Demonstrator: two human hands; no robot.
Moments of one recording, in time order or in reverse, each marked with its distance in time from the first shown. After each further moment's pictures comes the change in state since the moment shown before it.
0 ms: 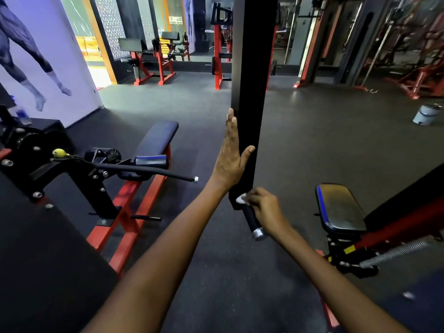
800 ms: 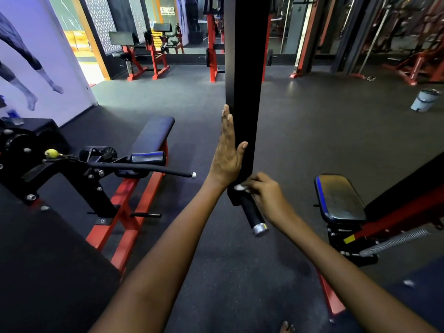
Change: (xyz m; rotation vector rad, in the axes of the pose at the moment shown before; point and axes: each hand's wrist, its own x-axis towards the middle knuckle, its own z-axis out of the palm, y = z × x) left_hand -0.002 -0.006 0.006 -0.035 0.001 0.004; right_hand 0.011 0.001 -0.014 0.032 0.054 -0.063
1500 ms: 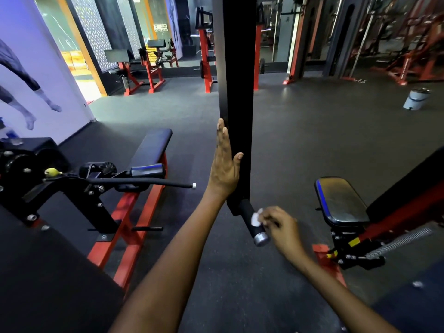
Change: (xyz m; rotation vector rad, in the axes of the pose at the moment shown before) left_hand -0.004 0.001 -0.003 0.030 0.026 0.029; right_hand -0.054 0.029 0.032 0.452 0.254 0.257
